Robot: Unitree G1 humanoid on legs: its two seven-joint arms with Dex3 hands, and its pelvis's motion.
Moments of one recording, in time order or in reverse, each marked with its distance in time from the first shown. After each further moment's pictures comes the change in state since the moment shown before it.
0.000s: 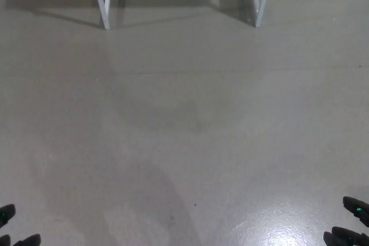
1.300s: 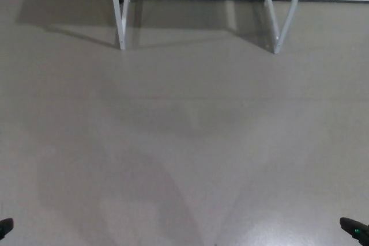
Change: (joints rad) left_arm 0.060 0.027 -0.022 -0.006 -0.035 -0.012 -0.042; right_arm 0.078 -0.007 0.041 0.039 0.022 -0.086 0.010
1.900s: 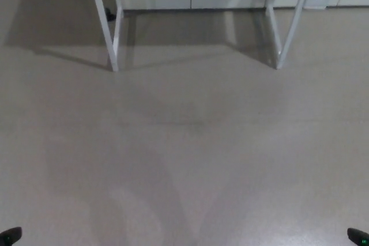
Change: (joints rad) left_arm 0.039 -0.001 -0.055 -0.018 0.004 -0.017 -0.005; right_arm 0.040 -0.011 0.009 0.017 -0.003 -0.022 -0.015
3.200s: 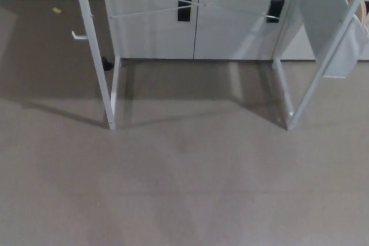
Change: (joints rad) left_arm 0.135 0.029 -0.082 0.102 0.039 -0.112 0.024; right_arm 0.184 0.020 0.049 0.075 -0.027 -0.119 -0.016
